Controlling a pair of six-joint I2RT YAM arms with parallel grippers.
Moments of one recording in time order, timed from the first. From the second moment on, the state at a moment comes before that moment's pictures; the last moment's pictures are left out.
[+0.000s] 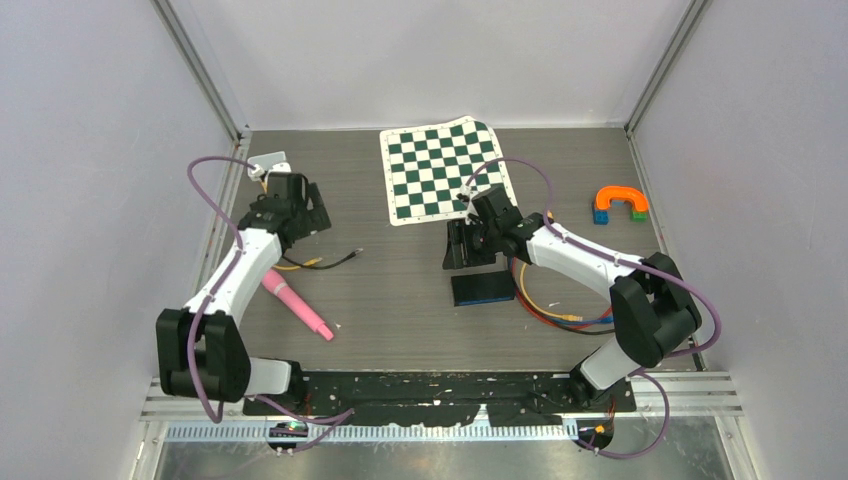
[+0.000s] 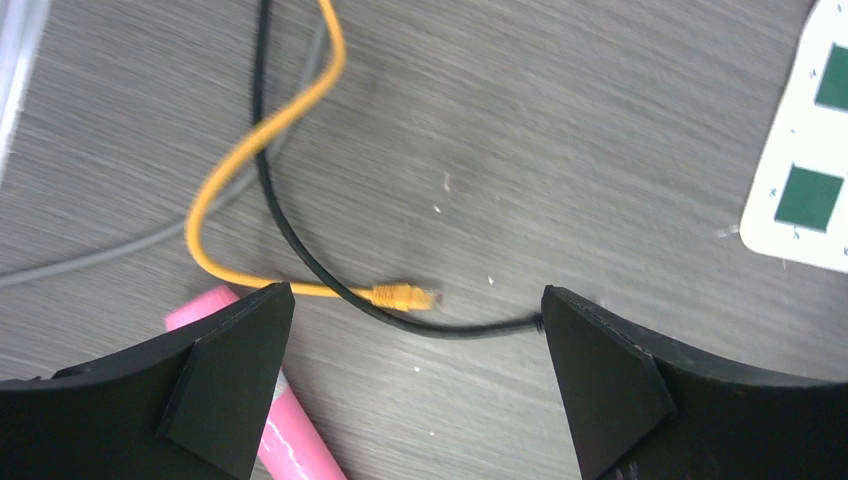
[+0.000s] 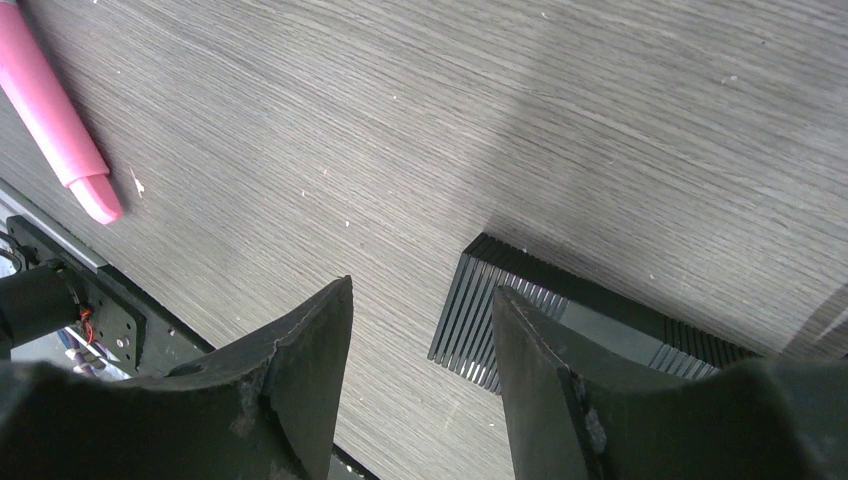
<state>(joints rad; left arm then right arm) -0.13 1.32 0.96 -0.47 -0.29 -0.39 0.60 1.55 1.02 -0.37 -0.26 0.42</state>
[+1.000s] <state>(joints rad) 0.21 1.76 1.22 -0.62 -0.08 -0.34 0.60 1.55 0.96 -0.36 -0.30 0.41</state>
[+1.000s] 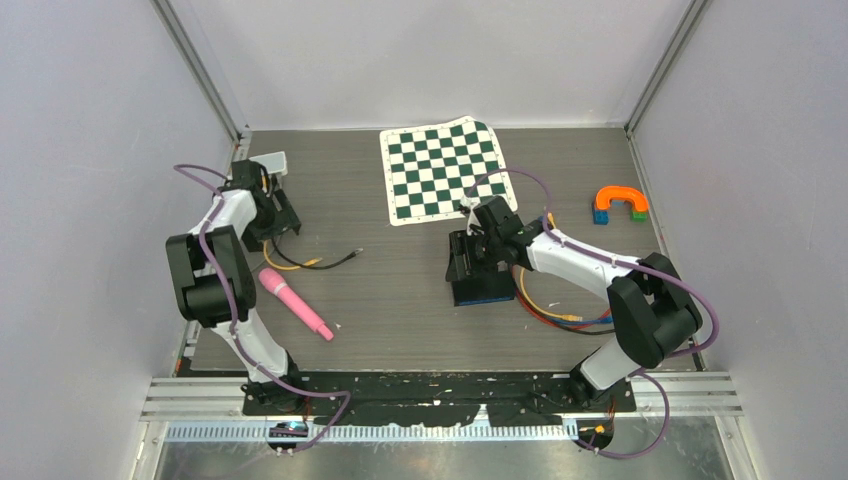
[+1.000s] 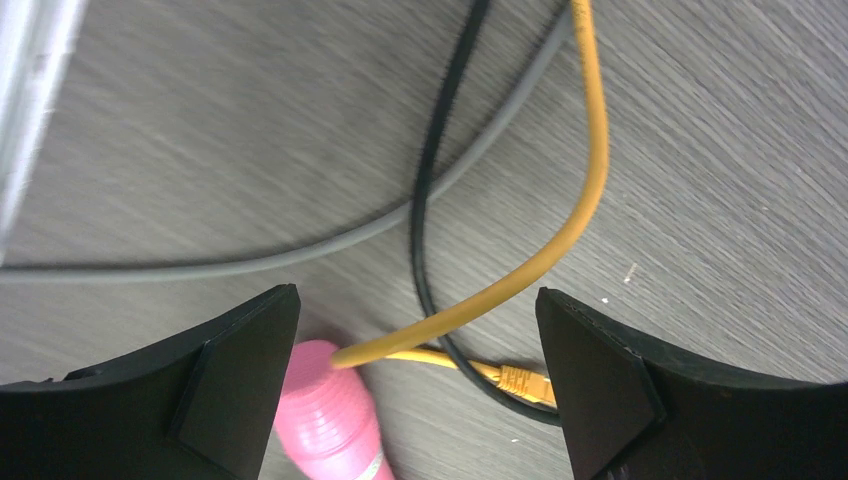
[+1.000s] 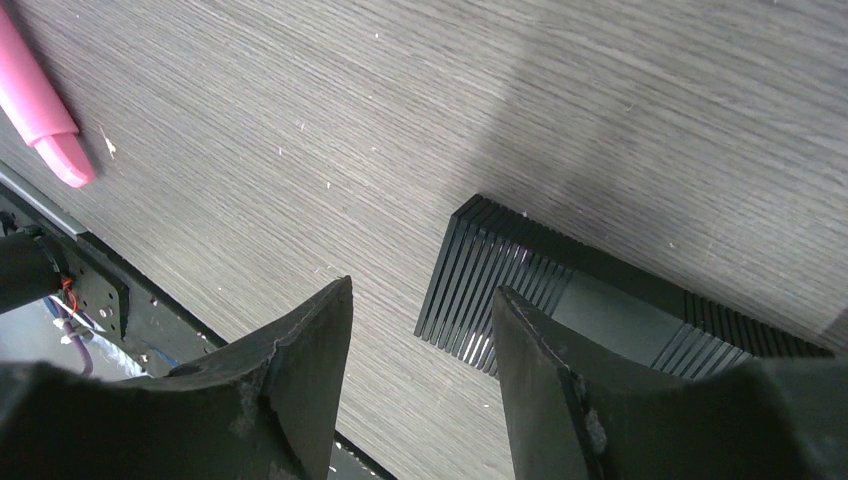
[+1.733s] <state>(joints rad) 0.13 1.95 1.36 -0.65 0.20 -0.26 0.60 1.50 0.89 -0.36 -0.30 0.42</state>
